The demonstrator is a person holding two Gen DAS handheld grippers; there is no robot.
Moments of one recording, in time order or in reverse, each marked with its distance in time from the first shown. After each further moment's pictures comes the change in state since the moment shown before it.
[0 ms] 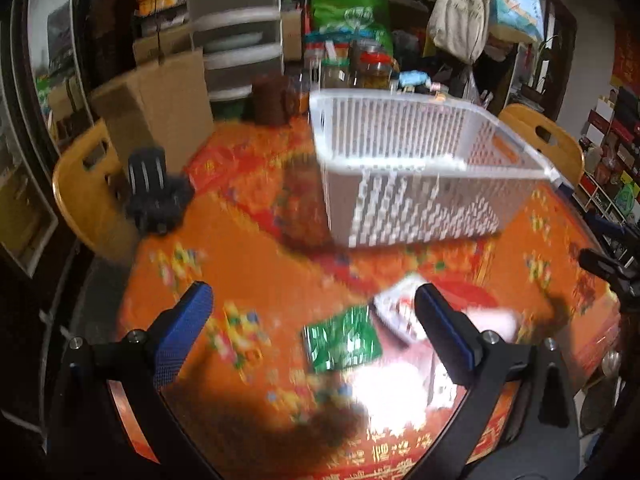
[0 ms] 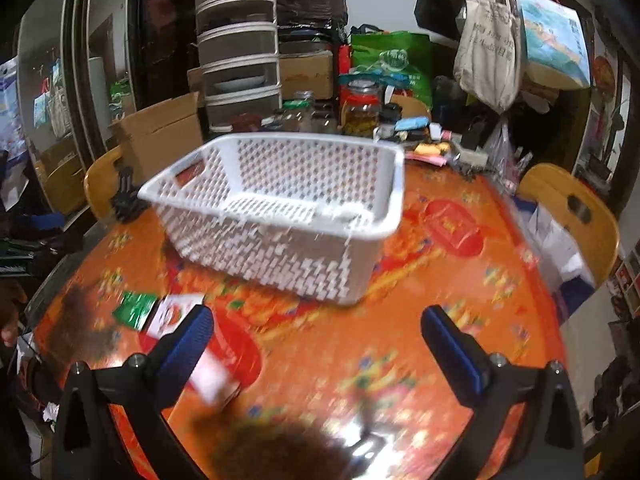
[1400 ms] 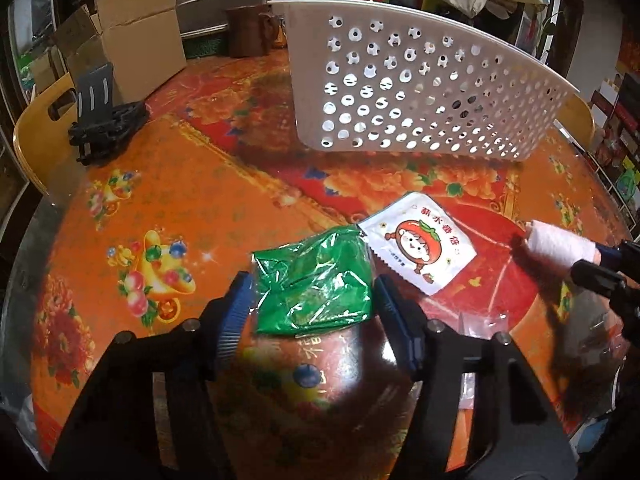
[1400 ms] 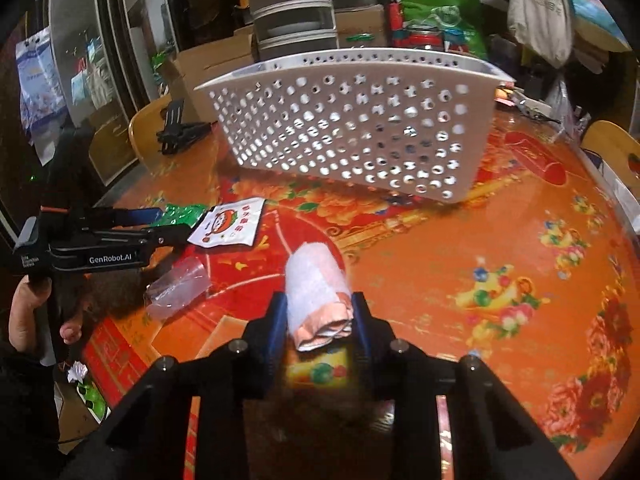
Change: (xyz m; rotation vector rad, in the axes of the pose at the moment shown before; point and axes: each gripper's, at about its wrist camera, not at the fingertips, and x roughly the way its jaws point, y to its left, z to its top) left arm 0.081 -0.030 -0.052 0.006 0.106 -0.019; right arm 0.046 0.028 -0.065 -0.028 0.100 0.164
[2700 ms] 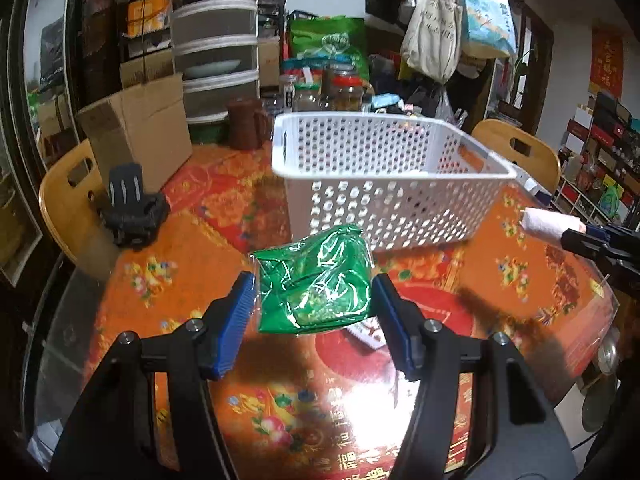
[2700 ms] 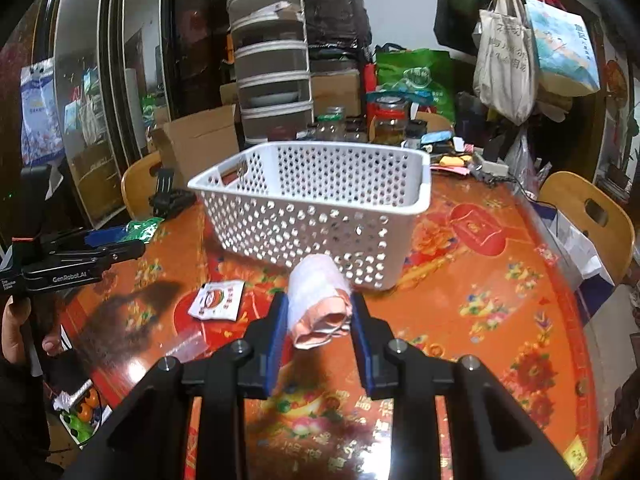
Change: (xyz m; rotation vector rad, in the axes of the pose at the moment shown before) left arm -0.116 -0.001 0.034 0.037 -0.237 -0.049; right arm -0.087 -0.010 0.045 -0.015 -0.198 -0.098
